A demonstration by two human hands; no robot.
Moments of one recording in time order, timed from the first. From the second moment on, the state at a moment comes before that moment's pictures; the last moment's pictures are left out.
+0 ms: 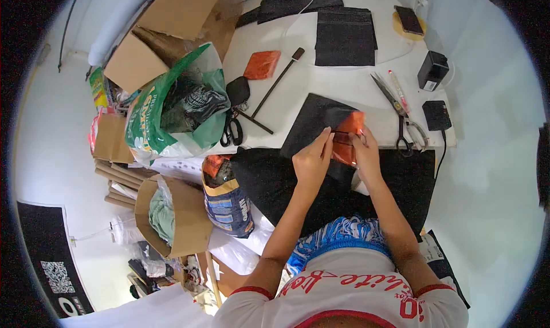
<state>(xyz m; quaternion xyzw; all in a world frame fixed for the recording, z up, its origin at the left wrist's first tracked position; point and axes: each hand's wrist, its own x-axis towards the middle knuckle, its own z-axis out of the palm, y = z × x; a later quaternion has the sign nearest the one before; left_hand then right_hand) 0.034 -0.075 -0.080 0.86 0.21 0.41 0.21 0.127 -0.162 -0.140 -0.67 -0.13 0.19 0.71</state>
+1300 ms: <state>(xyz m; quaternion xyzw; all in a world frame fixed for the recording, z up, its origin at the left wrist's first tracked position) -0.009 -0.037 -0.060 0.97 -0.03 0.24 0.08 0.124 -0.124 -0.159 -0.12 0.02 0.53 0.84</state>
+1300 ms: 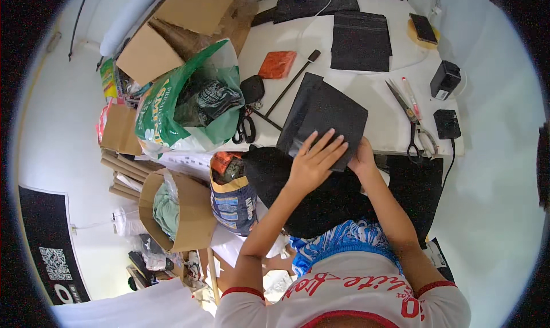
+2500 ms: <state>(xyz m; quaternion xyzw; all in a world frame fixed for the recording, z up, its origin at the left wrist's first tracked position) -0.226 -0.037 -0.114 0.31 0.37 0.28 0.83 -0.015 -0.117 -0.230 -0.42 -0.03 0.68 0.60</state>
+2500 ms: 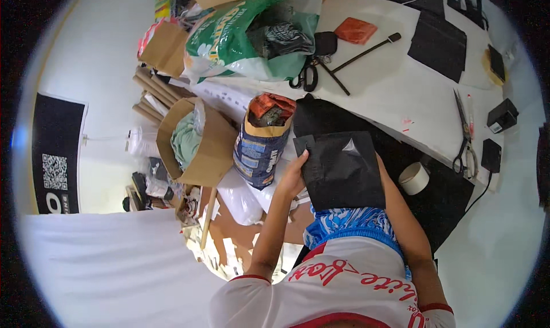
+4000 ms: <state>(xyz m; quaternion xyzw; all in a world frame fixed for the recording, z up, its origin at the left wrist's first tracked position) -0.215 -0.059 -0.166 0.00 0.07 0.47 0.88 -0.025 -0.128 -0.098 -0.46 -0.23 0.53 0.67</state>
